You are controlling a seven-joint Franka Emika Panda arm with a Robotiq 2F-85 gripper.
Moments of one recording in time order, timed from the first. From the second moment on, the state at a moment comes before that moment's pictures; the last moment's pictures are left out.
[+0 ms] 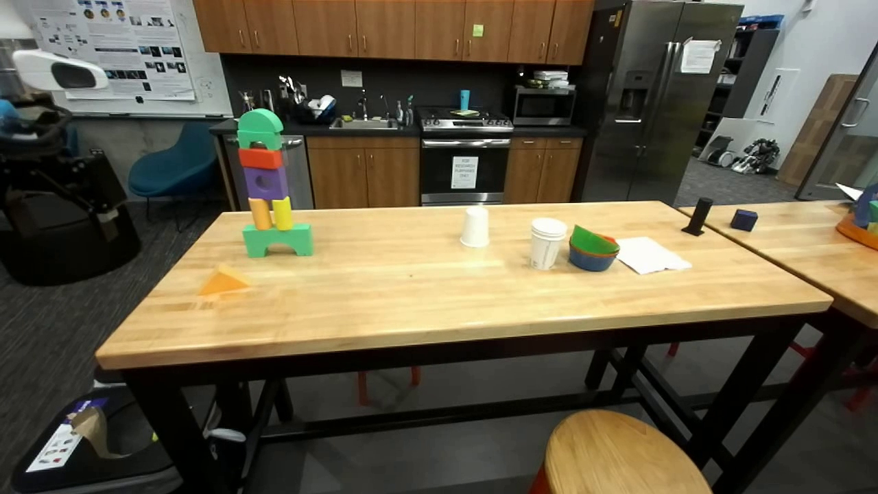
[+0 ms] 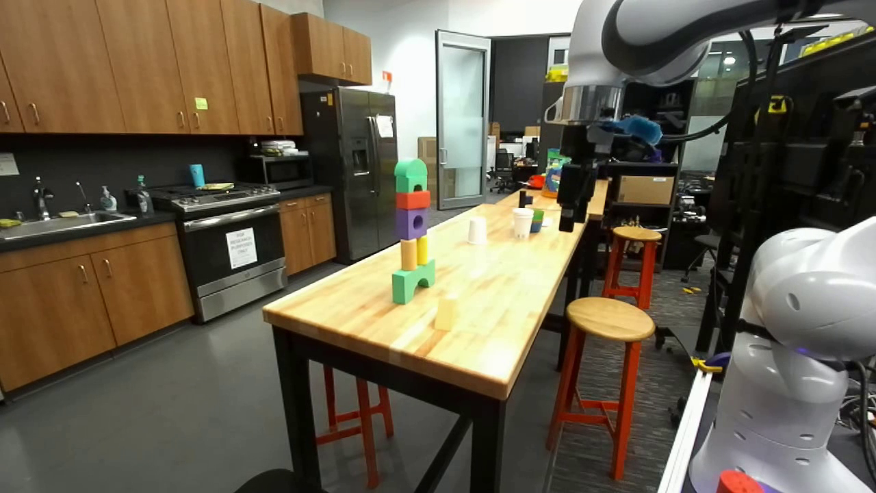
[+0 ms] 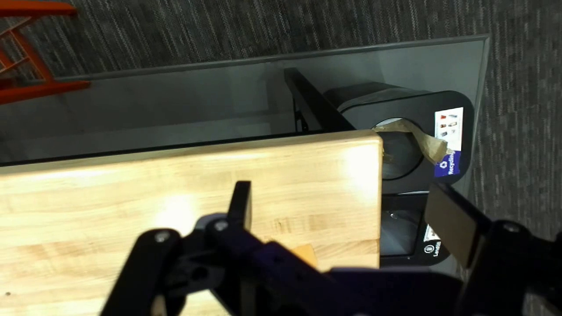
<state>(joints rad) 0.01 -0.90 -0.03 -2.61 0.02 1.76 -0.16</state>
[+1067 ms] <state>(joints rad) 0.01 -0.90 -0.03 -2.61 0.02 1.76 -0.16</state>
